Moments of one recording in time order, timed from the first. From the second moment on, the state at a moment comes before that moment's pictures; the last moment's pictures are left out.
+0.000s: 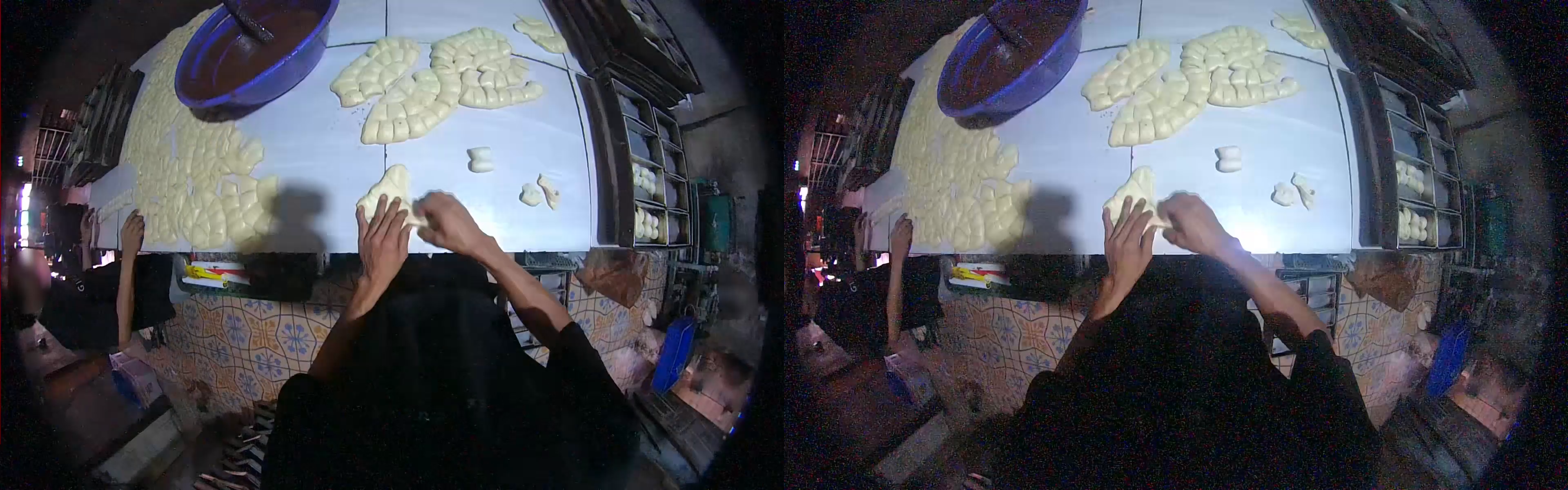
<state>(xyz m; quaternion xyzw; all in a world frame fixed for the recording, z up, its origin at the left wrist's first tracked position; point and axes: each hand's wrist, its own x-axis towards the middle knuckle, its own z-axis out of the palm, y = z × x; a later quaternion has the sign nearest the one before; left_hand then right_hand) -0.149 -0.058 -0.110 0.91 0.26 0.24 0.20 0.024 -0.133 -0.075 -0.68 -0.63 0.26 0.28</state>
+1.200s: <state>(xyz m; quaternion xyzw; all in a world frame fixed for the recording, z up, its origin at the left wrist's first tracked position) -0.181 -0.108 -0.046 0.80 0.14 0.29 0.51 0.028 -0.159 -0.047 -0.72 -0.52 0.28 0.37</state>
